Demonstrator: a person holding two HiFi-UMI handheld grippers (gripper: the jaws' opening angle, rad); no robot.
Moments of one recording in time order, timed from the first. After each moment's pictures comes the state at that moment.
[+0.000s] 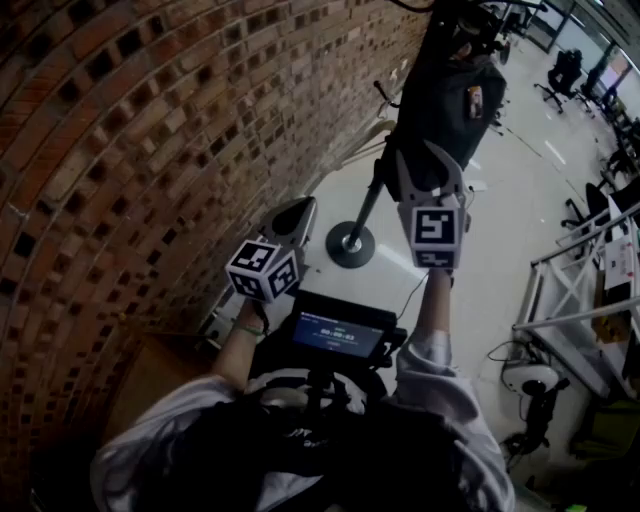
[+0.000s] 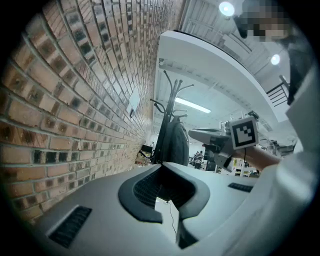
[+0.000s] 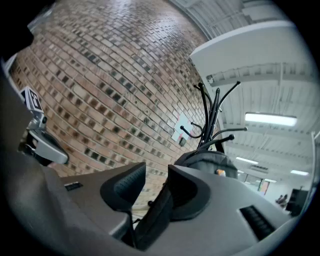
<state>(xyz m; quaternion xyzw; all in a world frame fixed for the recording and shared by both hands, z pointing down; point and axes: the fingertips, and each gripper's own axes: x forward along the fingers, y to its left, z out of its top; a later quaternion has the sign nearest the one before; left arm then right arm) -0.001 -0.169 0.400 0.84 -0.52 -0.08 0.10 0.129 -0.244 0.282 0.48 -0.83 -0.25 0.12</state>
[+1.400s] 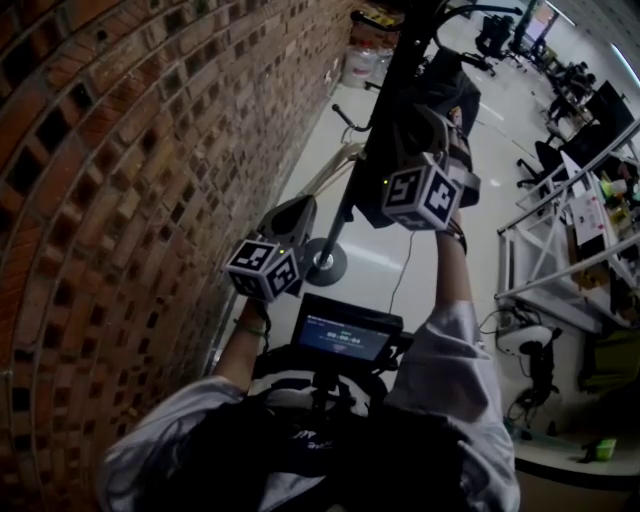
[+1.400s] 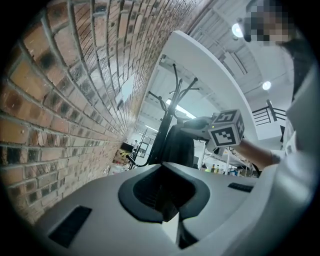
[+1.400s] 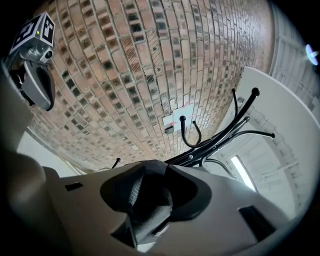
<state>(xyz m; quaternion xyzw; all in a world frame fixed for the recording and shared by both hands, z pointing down) -0.010 -0.294 0.383 0.90 -0.40 -0.12 0.13 0.113 -0.376 0.233 0.55 -0.62 -0.42 0.36</state>
